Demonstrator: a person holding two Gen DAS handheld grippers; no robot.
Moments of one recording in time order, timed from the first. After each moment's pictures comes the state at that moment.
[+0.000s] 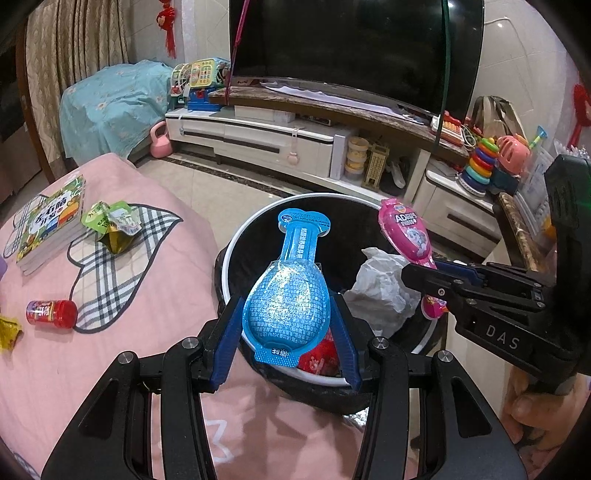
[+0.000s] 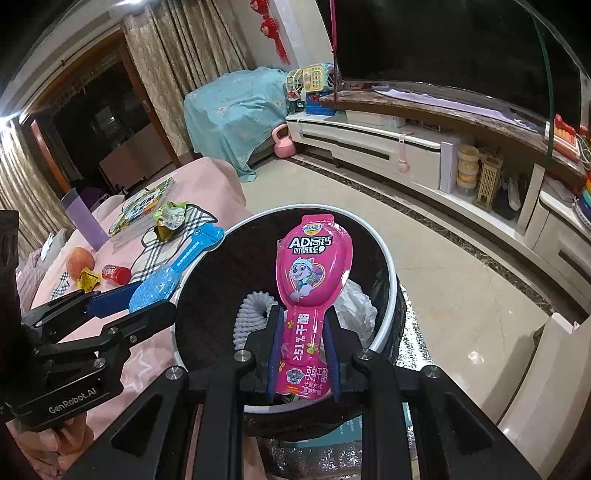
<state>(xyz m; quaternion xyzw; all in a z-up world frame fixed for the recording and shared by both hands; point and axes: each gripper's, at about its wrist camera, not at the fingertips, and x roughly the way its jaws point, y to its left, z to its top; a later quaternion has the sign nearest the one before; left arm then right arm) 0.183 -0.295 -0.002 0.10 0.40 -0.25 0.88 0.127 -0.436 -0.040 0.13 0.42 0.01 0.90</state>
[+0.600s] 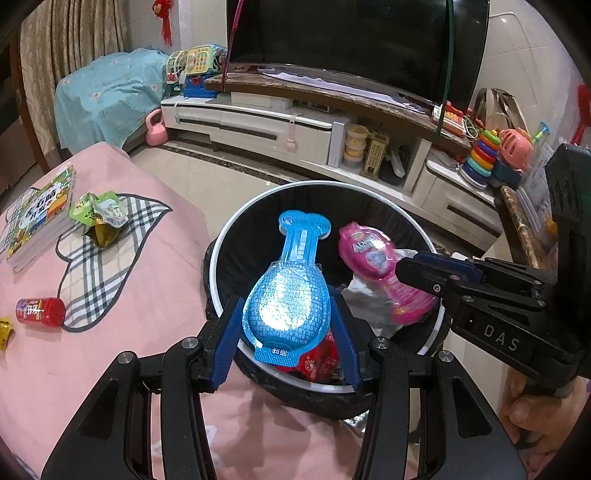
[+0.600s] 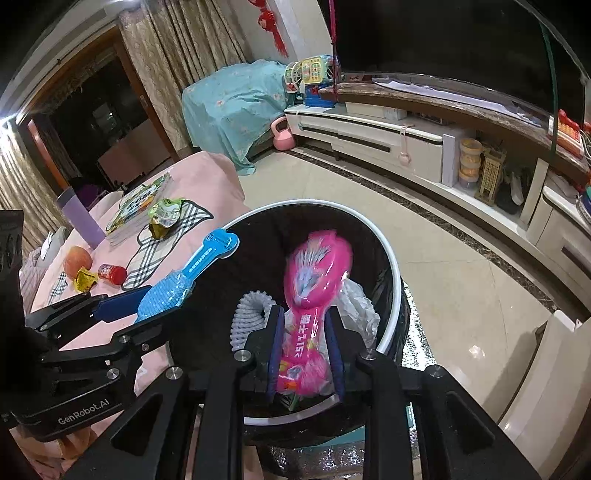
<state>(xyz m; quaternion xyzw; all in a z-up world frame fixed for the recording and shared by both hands) 0.192 -0.306 -0.011 0.10 0.42 -0.25 0.86 0.138 -0.437 -0.046 0.13 0.44 0.01 0.89</state>
